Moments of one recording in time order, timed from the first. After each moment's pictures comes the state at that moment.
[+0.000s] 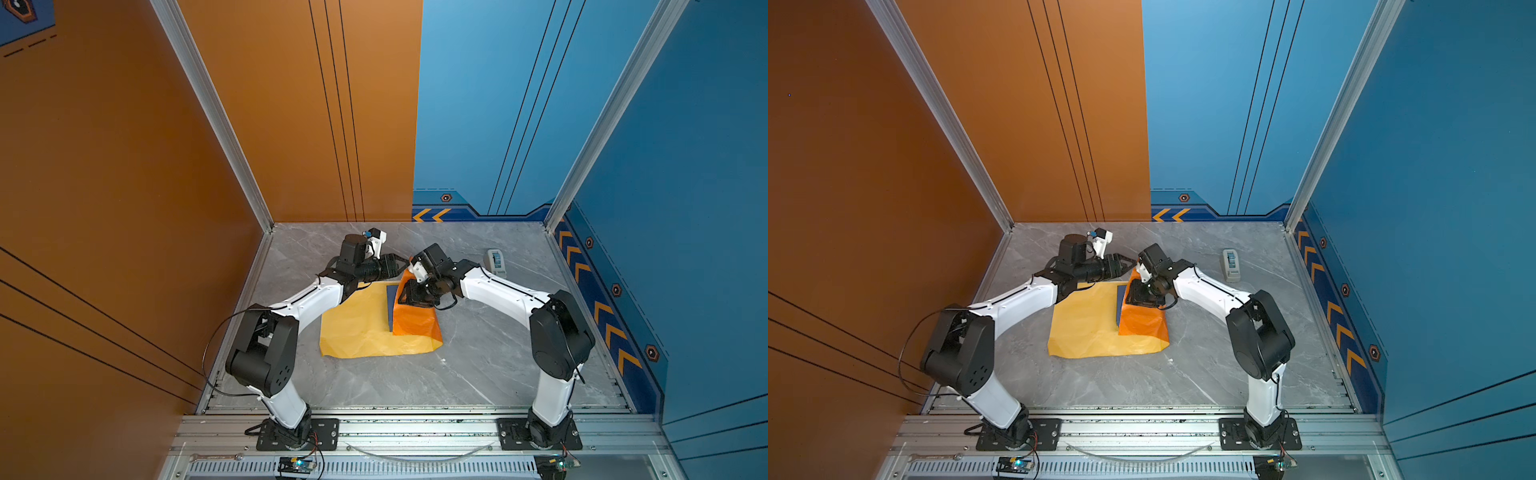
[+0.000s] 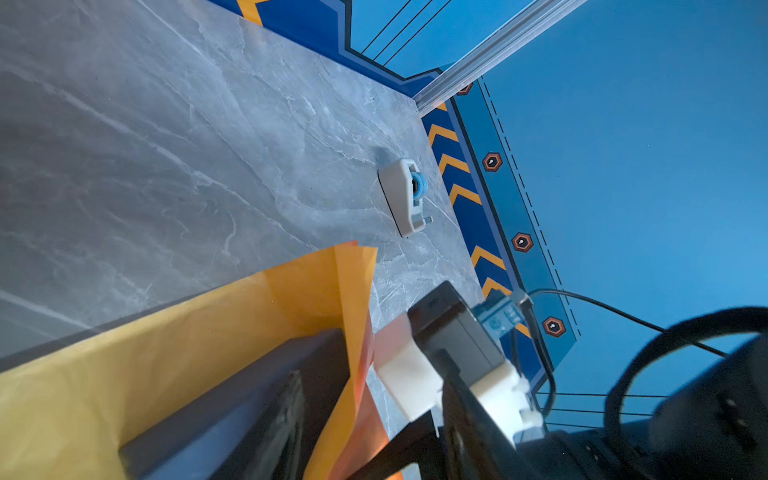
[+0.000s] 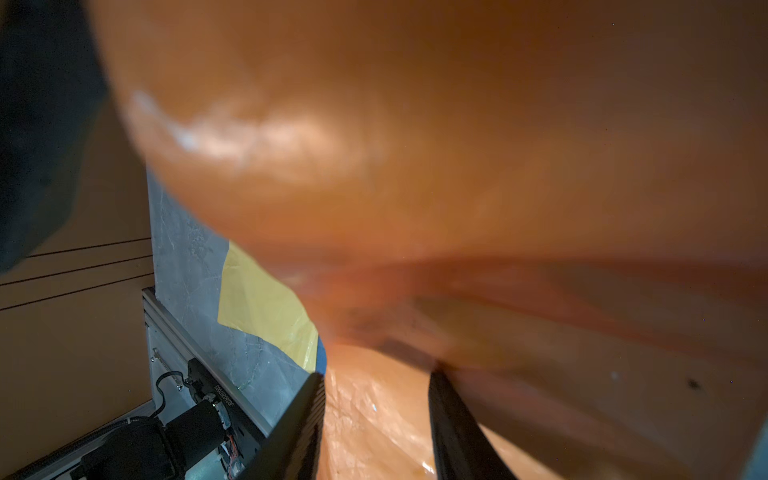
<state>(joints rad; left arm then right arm) -0.38 1.68 1.12 0.07 0.57 -0.63 0.65 1.87 1.43 -0.59 -0.40 0.61</state>
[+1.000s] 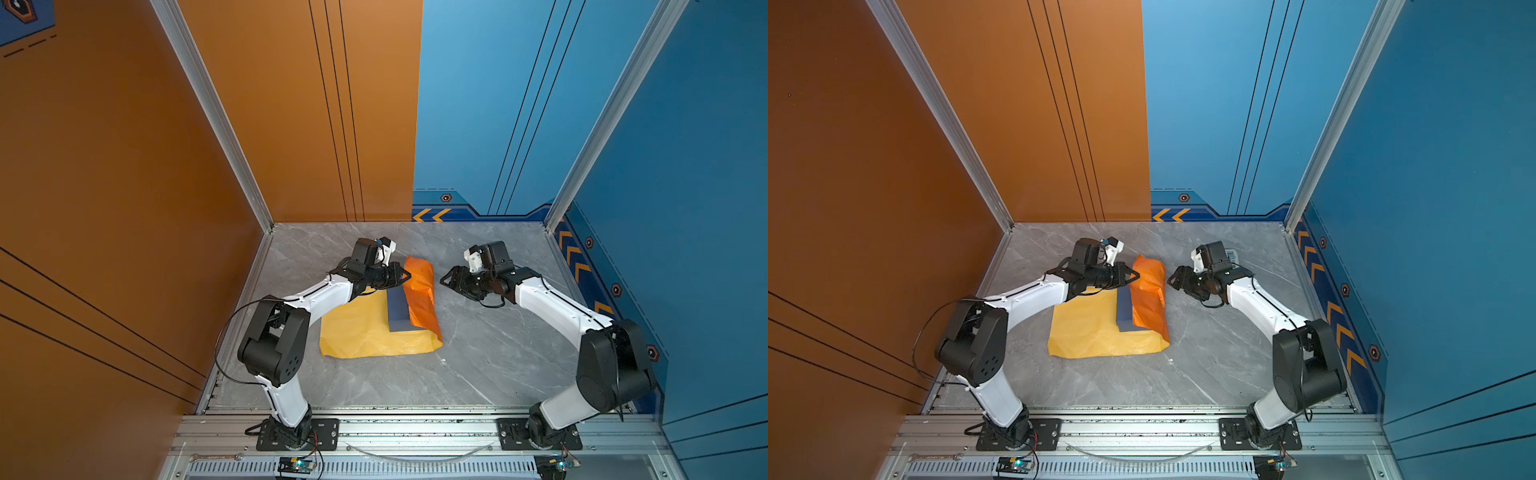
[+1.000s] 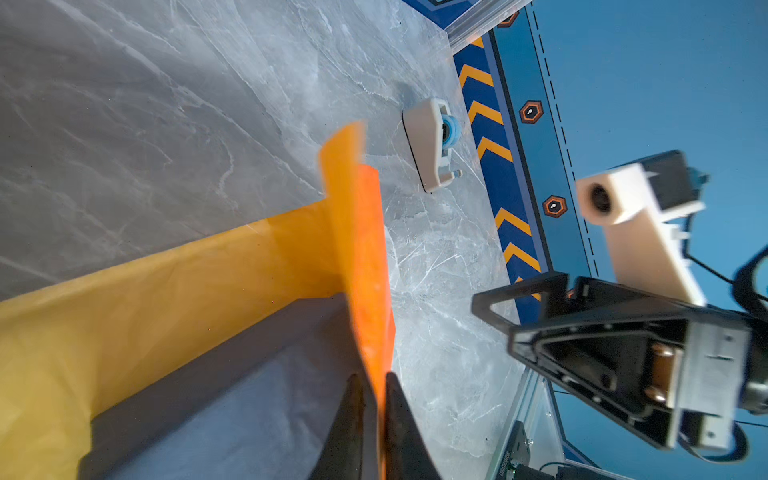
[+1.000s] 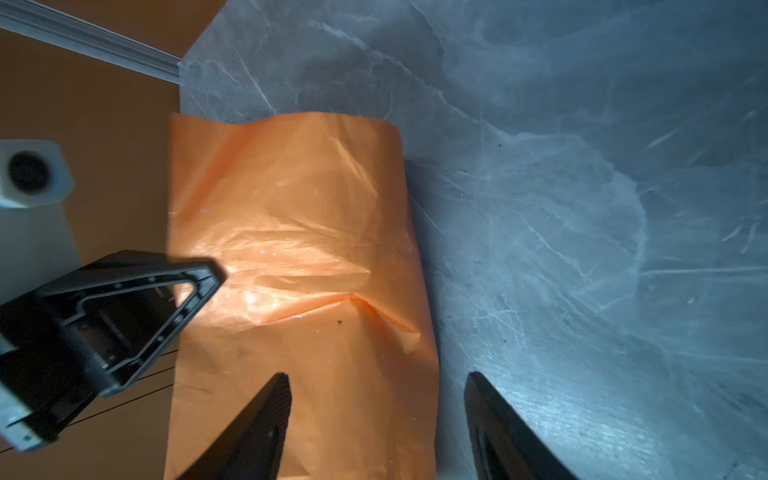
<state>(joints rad) -0.43 1.76 1.17 -0.05 0.57 -0.62 0.33 1.58 1.10 -0.41 -0.43 0.66</state>
